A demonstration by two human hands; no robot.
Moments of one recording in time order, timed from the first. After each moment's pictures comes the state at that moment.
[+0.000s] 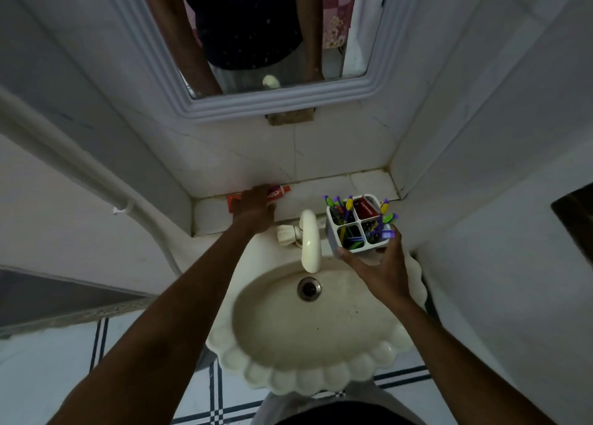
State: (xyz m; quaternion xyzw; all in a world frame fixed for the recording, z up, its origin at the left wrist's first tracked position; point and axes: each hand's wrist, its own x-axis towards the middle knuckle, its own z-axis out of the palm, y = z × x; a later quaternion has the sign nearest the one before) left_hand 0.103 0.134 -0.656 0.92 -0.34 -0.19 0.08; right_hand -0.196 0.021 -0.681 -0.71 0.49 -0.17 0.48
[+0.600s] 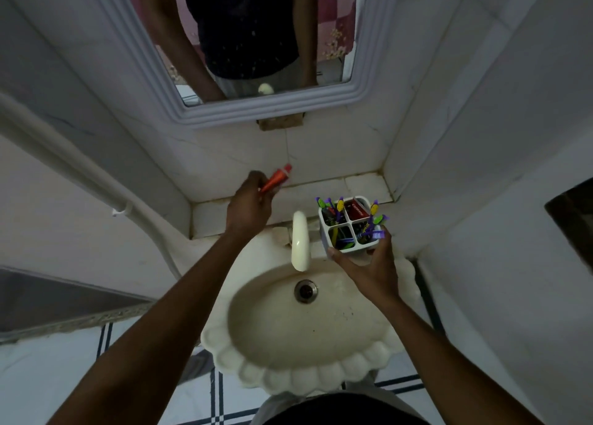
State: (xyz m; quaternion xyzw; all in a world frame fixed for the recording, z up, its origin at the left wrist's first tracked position) left_hand 0.075 0.141 -0.618 0.89 -0.31 -0.08 0.33; right_hand -0.195 0.024 -0.683 -0.71 0.49 -0.17 0.47
